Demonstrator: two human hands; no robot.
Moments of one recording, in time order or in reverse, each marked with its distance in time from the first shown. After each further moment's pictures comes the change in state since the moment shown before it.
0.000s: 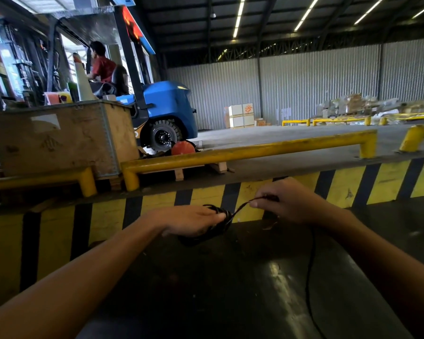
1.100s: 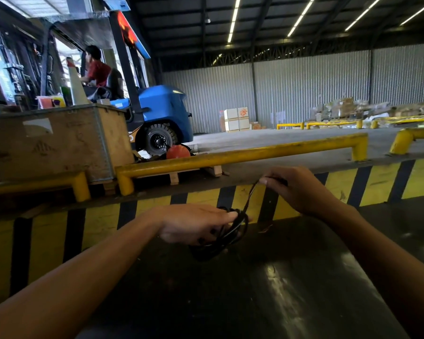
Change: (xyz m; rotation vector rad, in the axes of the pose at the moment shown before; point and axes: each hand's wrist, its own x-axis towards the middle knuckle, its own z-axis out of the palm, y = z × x) left_hand -0.009 0.026 0.001 -0.364 -0.312 0.147; right_hand -0.009 0.014 -0.021 0.033 0.319 0.058
